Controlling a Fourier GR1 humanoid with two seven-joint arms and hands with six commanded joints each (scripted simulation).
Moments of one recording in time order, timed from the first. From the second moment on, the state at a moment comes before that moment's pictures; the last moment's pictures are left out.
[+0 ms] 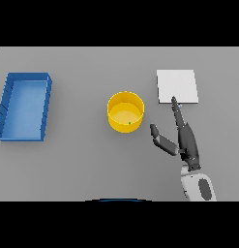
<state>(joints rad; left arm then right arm) -1.29 0.59 -0.12 -0.29 -0.66 0.01 0.18 0.06 -0.01 0.17 -1.65 0.30 -0.08 -0.15</state>
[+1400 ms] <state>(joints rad) -0.44 0.49 0.00 -1.17 -0.36 0.17 0.54 0.08 -0.04 0.16 -1.66 0.32 -0.09 -0.16</state>
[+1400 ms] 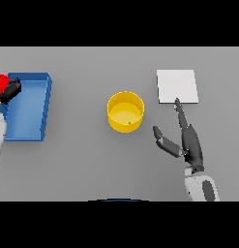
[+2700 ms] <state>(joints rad) -0.43 0.51 -0.05 -1.18 -0.36 0.10 0.45 -0.34 -0.38 0.40 -1.49 0.66 0.24 -0.10</state>
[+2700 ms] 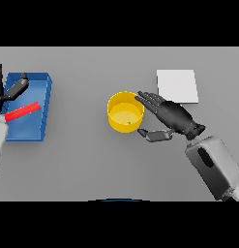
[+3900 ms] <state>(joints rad) -0.41 0.53 -0.03 -1.16 -0.35 0.09 0.42 -0.75 -0.31 0.70 -1.08 0.89 0.48 -0.19</state>
